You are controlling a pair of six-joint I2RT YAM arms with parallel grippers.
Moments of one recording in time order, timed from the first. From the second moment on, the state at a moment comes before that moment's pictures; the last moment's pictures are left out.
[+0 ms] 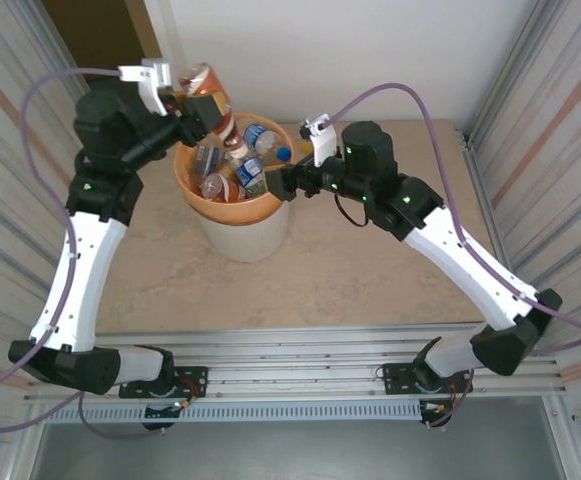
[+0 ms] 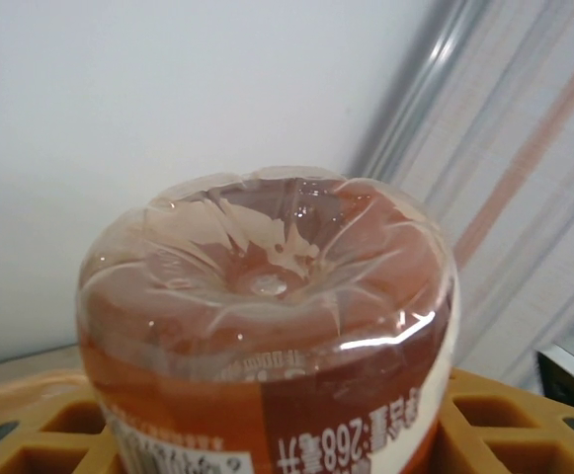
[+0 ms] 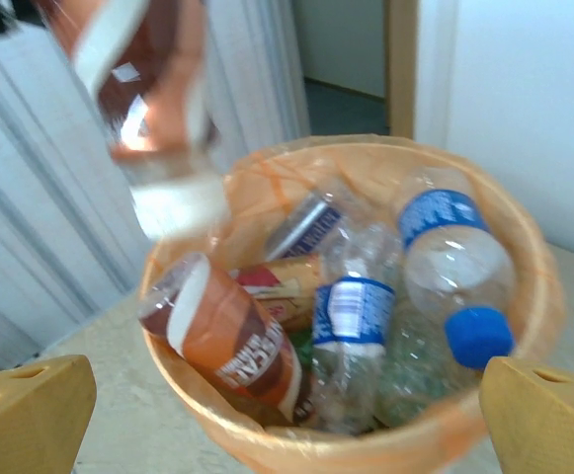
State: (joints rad) left arm -0.20 1.31 1.67 -0.31 0.53 -0.40; right arm 0.74 1.39 1.59 -0.45 -0.13 0.15
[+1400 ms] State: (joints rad) left arm -0.09 1.89 2.36 -1.28 0.46 0.27; right arm 0.69 1.34 1.48 -0.51 0.09 0.20
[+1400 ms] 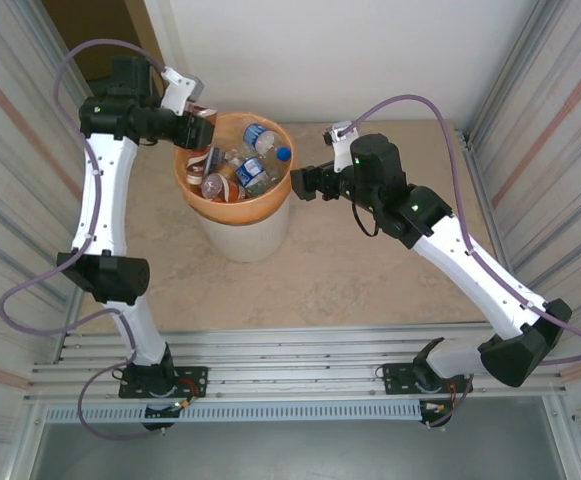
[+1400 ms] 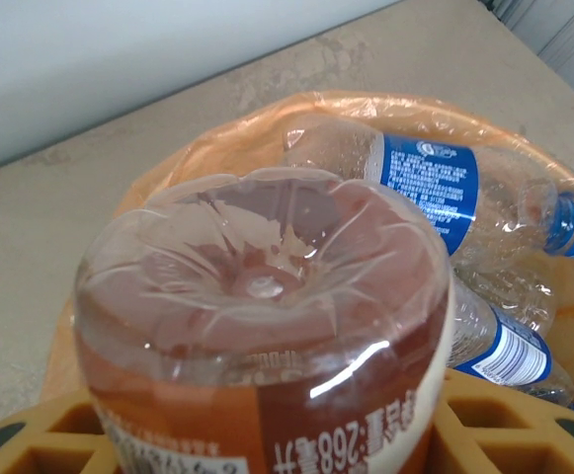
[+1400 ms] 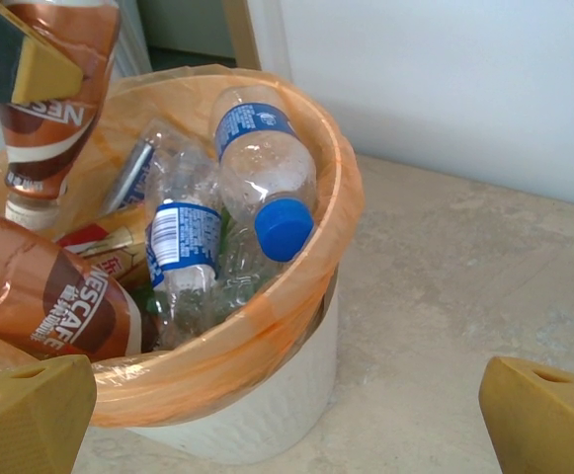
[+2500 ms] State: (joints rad) left arm -0.12 1.93 2.43 -1.30 0.46 0.22; right arm 0.68 1.34 1.47 -0.50 0.09 0.20
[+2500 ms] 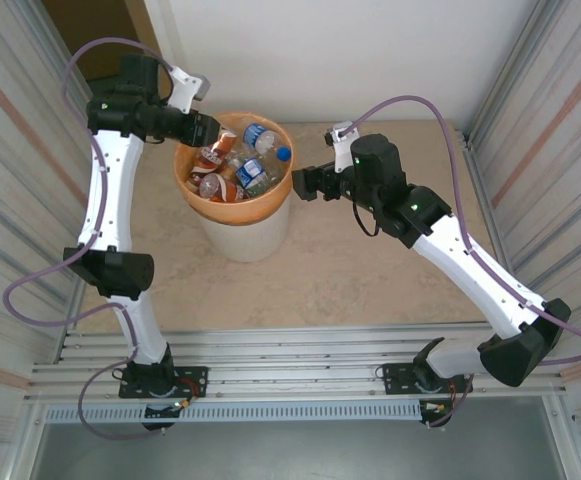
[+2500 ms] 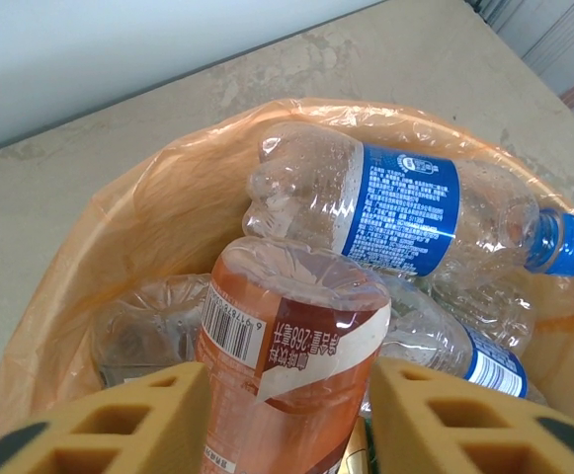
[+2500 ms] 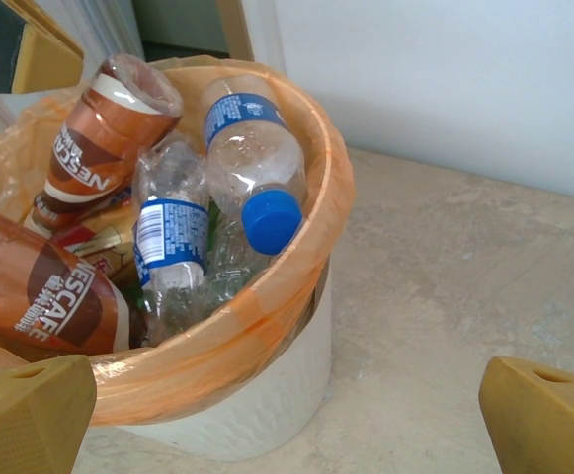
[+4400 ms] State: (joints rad) left arm -0.15 0.53 0.75 -0.55 -0.27 -0.27; right arm 0.49 0.95 1.01 -0.59 0.45 0.26
